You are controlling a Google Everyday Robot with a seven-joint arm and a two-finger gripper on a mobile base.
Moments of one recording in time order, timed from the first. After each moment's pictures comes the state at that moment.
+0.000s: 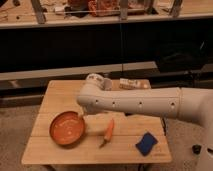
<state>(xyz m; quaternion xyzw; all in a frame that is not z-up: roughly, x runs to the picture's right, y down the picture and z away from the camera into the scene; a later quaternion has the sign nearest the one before) -0.065 0.115 0.729 -0.11 -0.19 -0.73 0.64</state>
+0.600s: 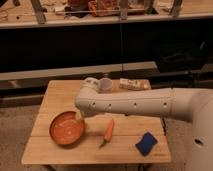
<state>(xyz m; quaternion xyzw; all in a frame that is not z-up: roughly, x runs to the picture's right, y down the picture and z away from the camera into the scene) -0.088 0.134 0.751 -0.10 -0.21 -0.78 0.58</state>
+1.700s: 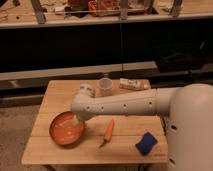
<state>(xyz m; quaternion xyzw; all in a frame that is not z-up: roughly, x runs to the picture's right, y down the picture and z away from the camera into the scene) -0.113 0.159 0.789 -0.08 -0.23 -0.82 0.52</state>
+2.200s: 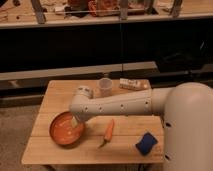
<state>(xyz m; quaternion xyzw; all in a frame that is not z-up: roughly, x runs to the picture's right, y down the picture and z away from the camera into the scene) -0.123 0.170 0.799 -0.08 -0.24 -0.83 0.49</state>
